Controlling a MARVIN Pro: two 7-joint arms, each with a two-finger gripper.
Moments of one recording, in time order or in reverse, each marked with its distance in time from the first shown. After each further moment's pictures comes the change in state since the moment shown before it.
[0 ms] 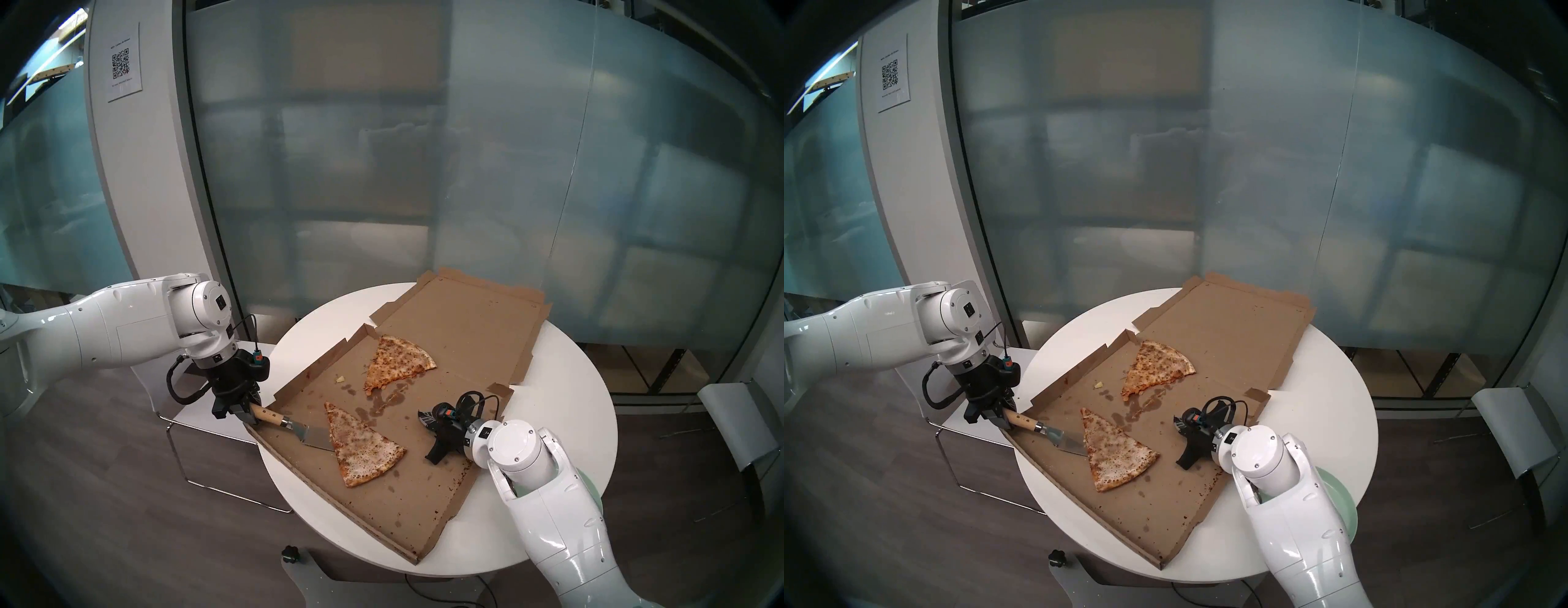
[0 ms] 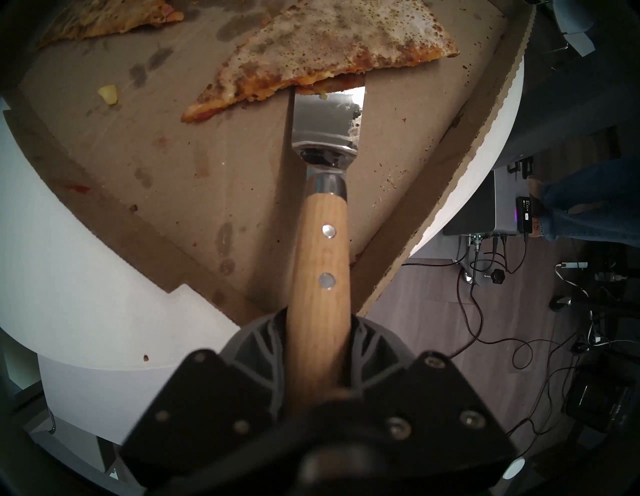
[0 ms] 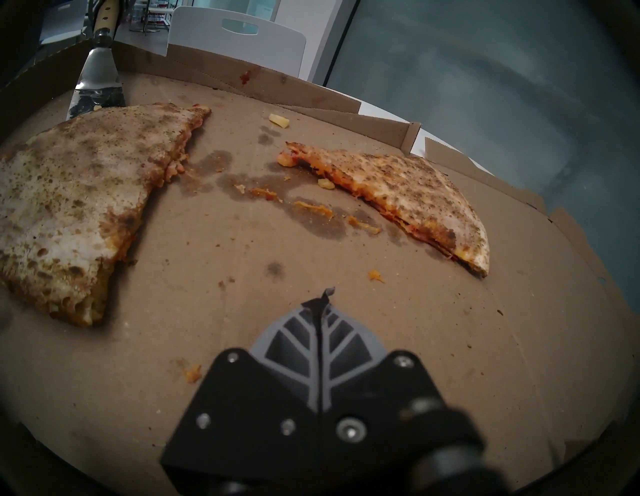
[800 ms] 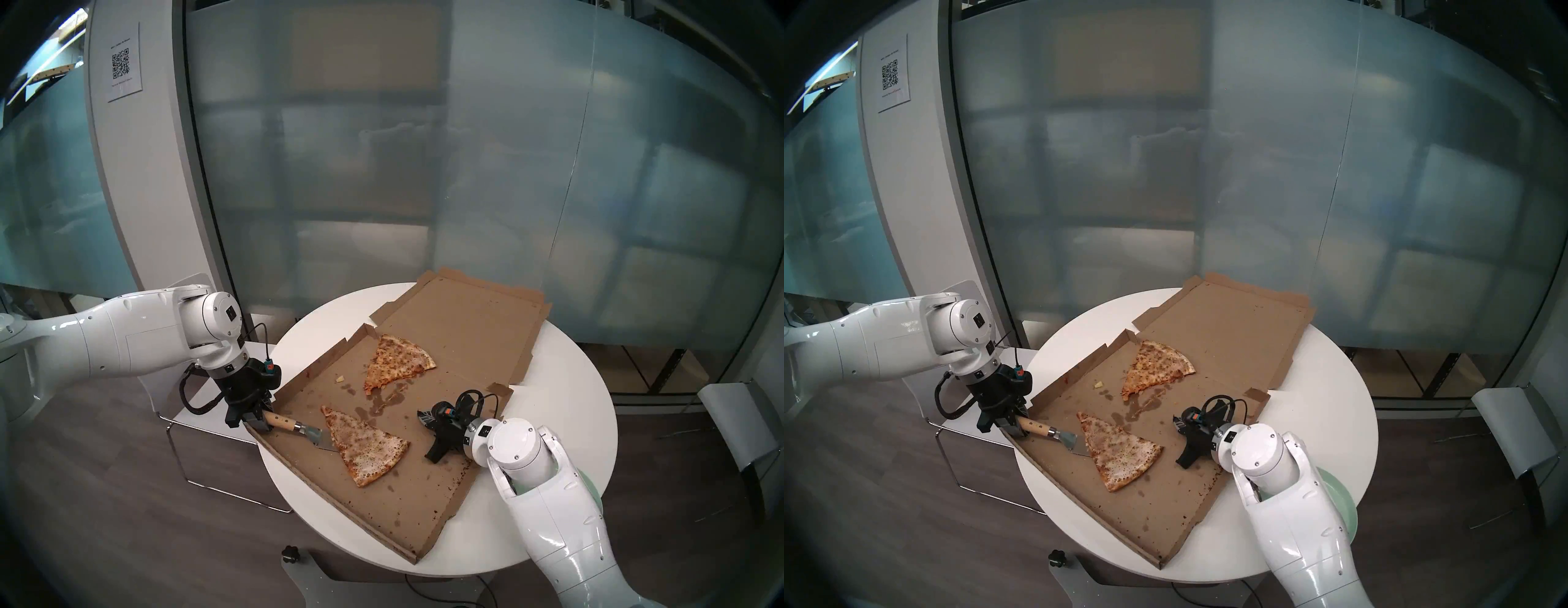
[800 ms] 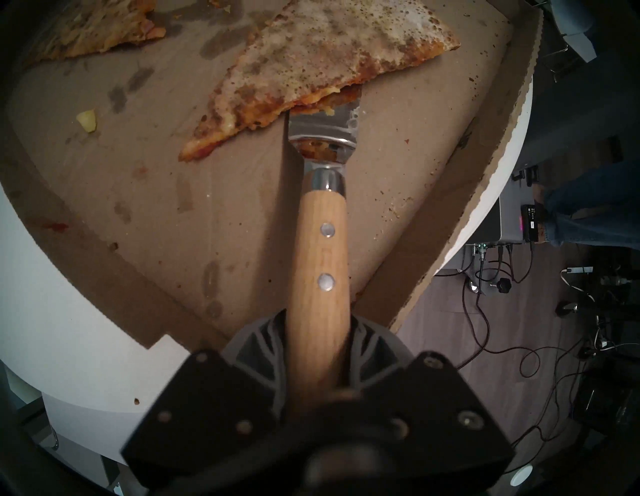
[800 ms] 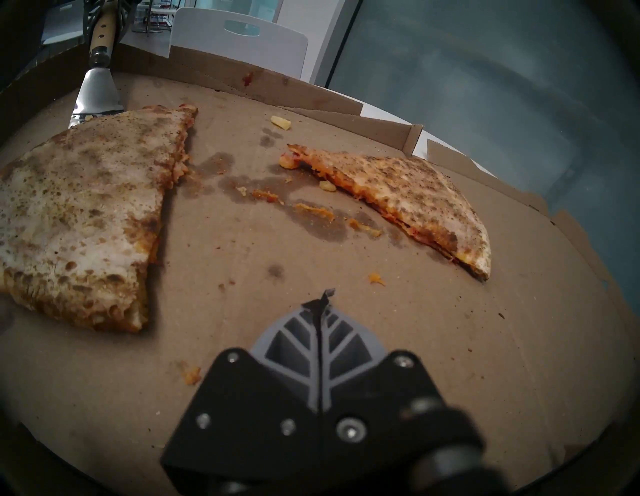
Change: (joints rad) left arm 0.037 -0.008 -0.001 -0.042 -0.032 0.005 0.073; right arm 0.003 -0.001 0.001 0.000 0.000 -0.002 0.009
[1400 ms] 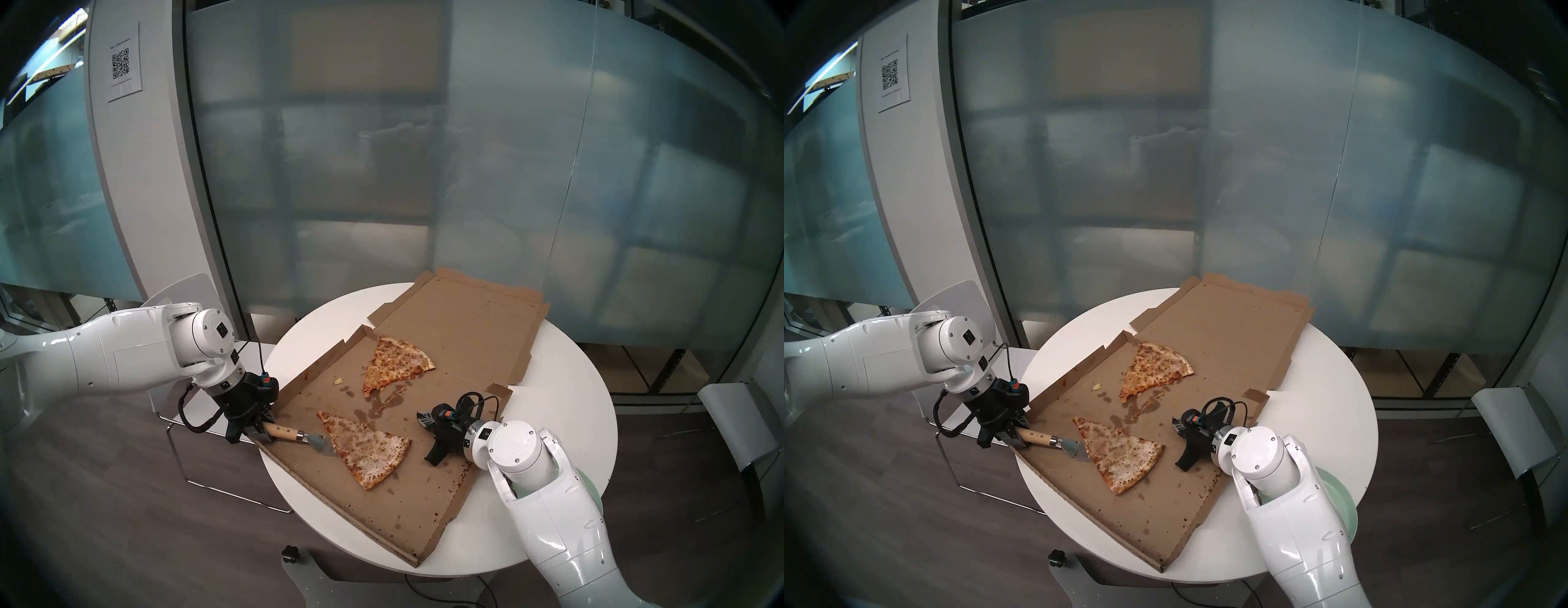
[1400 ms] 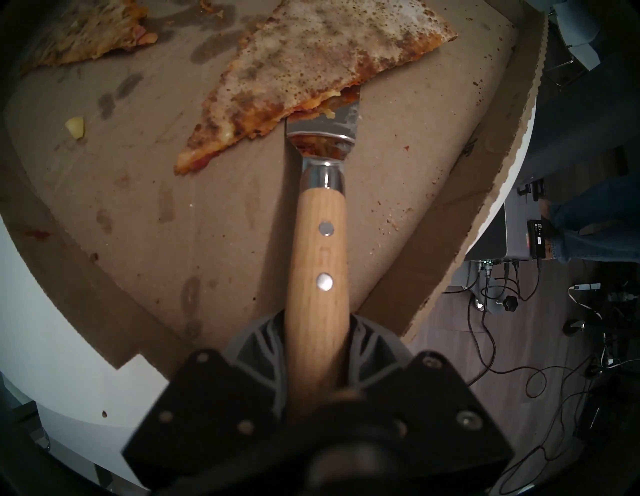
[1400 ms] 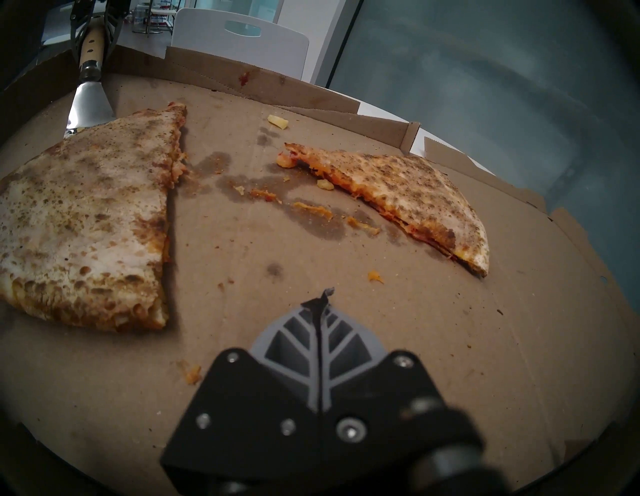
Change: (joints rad) left arm 0.060 0.072 -0.007 -0.067 -0.052 -0.037 0.109; right arm -0.015 -0.001 0.001 -0.014 0.002 0.002 -0.001
